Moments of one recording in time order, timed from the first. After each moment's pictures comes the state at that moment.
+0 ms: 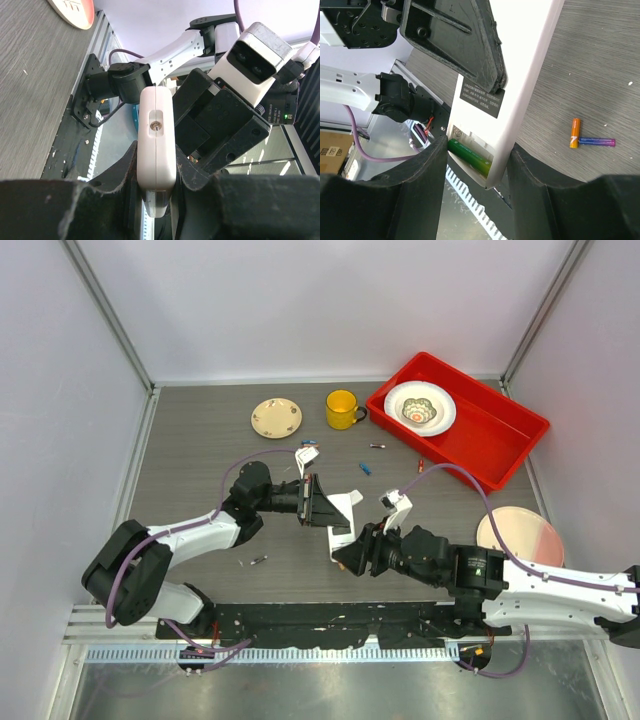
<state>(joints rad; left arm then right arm) -0.65 1.40 0.60 0.79 0.97 -1.28 1.31 0.73 0.61 -0.24 0.31 0.84</state>
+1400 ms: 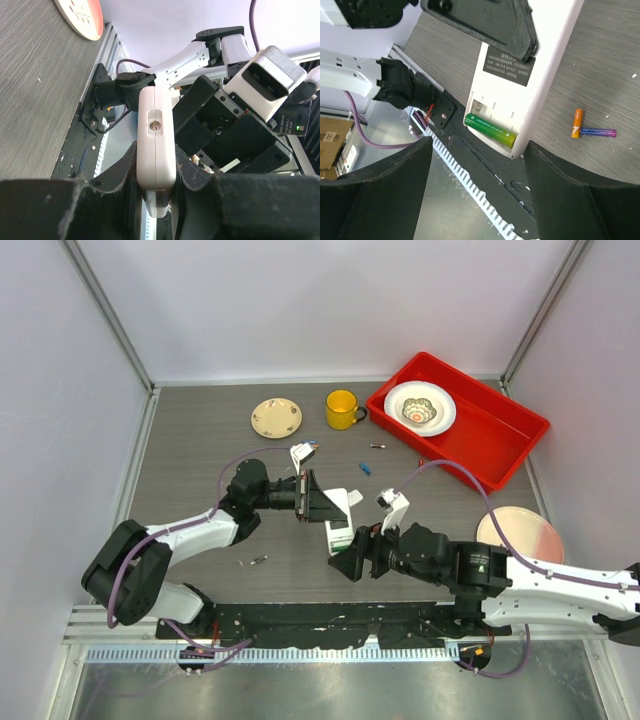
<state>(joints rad) -0.63 1.40 0.60 0.78 0.96 -1.26 1.32 0.77 0.69 -0.34 0.26 0.82</state>
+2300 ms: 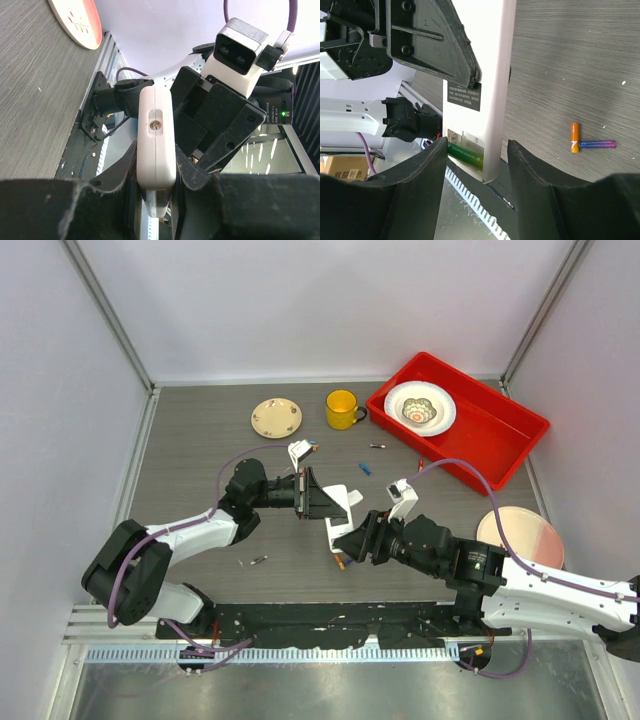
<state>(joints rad) -0.62 1.40 0.60 0.82 0.94 -1.28 1.19 0.74 0.62 -0.24 0.26 0.92</state>
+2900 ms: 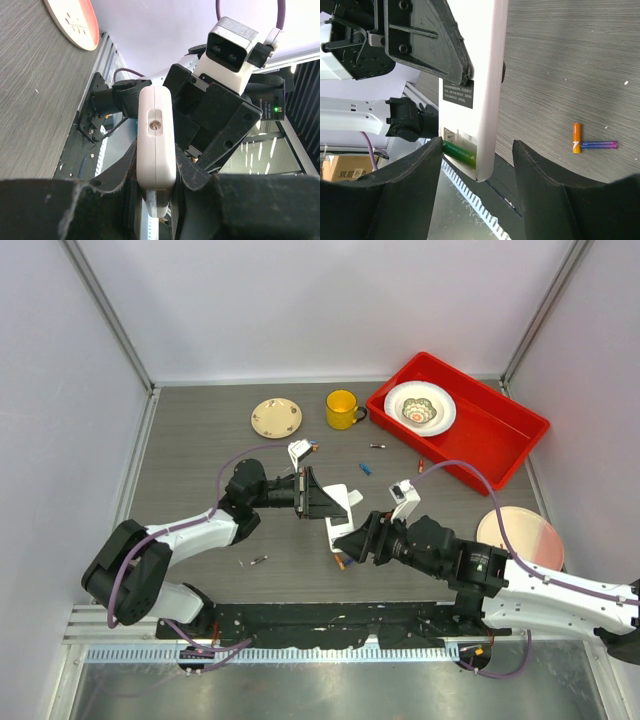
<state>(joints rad) -0.62 1.40 0.60 0.83 0.94 -1.29 1.18 0.71 0.60 -0.22 0.25 0.93</state>
